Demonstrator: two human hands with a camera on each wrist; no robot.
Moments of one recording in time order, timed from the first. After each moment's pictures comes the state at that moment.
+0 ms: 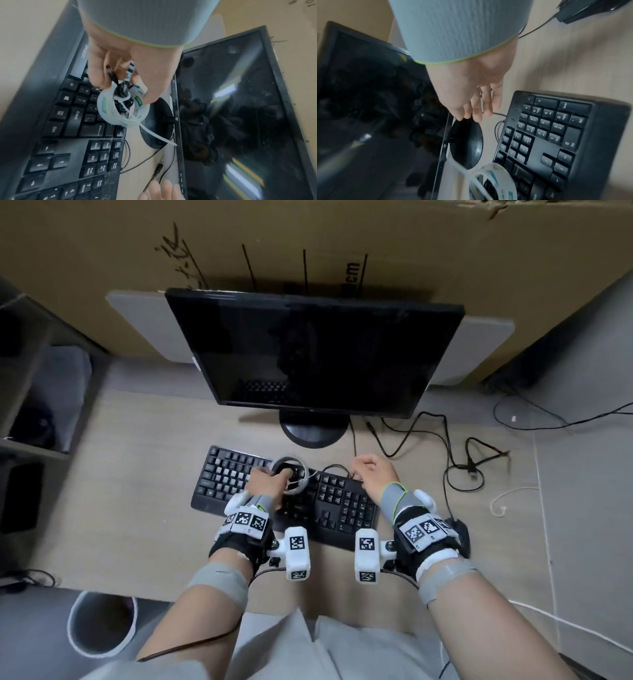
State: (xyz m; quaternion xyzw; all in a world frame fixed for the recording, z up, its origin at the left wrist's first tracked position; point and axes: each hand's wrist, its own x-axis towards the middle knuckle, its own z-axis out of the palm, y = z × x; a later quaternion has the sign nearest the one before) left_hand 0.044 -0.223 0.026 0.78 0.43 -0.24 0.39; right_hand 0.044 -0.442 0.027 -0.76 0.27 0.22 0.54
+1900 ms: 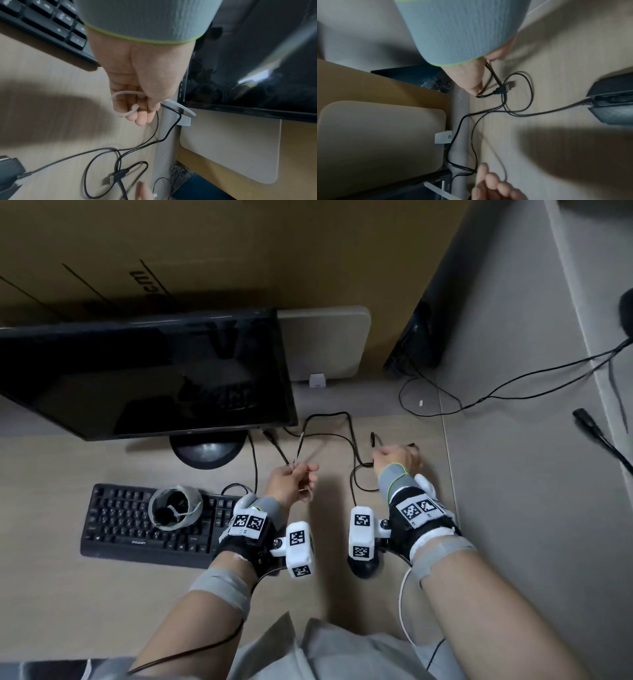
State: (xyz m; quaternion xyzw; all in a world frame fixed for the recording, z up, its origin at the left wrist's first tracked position) left_hand 0.075 -0.486 0.006 0.61 0.29 -0.33 0.66; right_hand 0.086 -0.691 -0.015 -0.82 0.45 0.19 0.29
